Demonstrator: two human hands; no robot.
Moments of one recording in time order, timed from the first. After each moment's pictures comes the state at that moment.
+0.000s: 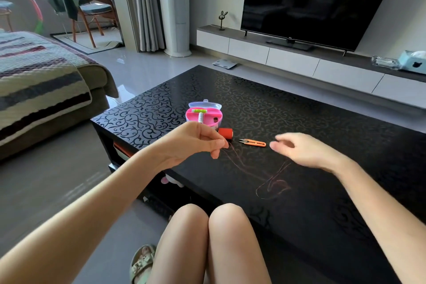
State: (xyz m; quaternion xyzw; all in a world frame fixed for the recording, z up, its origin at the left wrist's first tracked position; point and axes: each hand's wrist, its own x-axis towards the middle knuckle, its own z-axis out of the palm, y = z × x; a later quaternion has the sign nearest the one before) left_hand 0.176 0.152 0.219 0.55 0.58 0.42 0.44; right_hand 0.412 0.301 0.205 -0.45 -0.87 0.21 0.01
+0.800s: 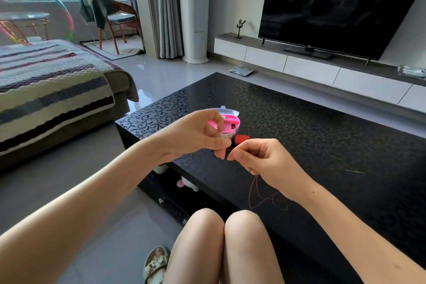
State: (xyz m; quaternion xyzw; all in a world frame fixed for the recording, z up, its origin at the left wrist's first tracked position) left_hand 0.162 0.119 0.263 0.58 0.63 0.37 0.36; right_hand 0.338 0.197 0.226 -0.21 -0.78 0.54 0.24
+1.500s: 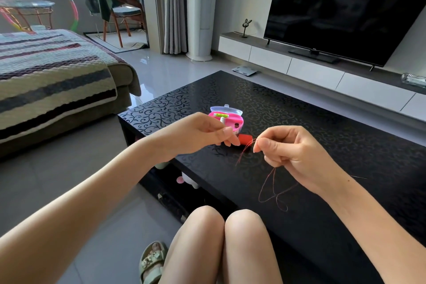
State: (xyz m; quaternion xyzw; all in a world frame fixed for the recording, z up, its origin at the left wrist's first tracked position) left_hand 0.157 0.106 0.261 0.61 0.63 0.35 0.32; right_hand 0.352 0.207 0.252 -0.18 -0.72 0.63 0.24
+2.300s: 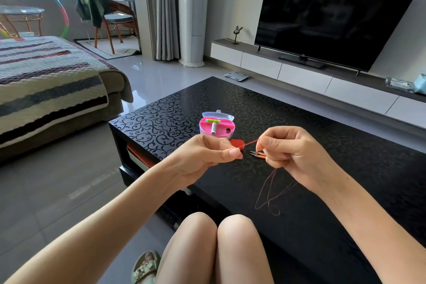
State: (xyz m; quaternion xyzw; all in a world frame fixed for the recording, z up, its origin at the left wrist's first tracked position) left_hand 0.182 0.123 0.224 0.48 0.47 0.54 0.51; right_hand 0.364 0.218 0.261 -0.21 -0.69 0.65 0.24
